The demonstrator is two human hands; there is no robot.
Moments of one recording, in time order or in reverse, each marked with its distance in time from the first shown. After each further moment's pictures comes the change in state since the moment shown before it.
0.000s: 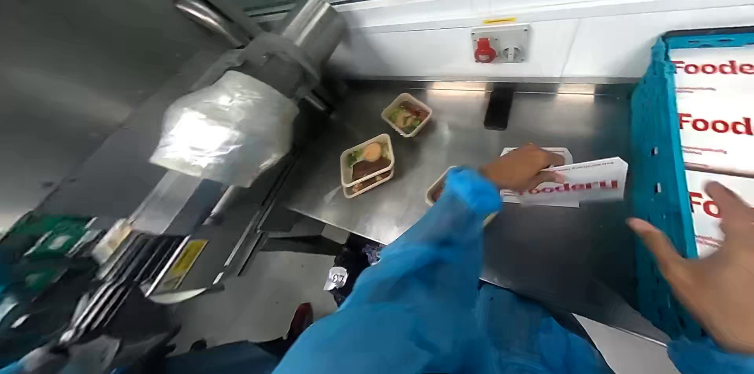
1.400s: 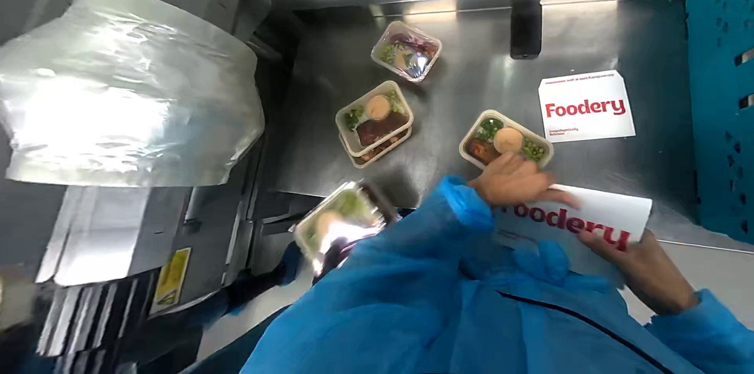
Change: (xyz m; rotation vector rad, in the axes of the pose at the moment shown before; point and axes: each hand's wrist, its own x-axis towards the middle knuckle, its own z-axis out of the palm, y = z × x) left_hand -0.187 -0.032 0.032 0.145 0.010 -0.040; right_hand -0.119 -0.081 0.160 0.606 -0.308 0.568
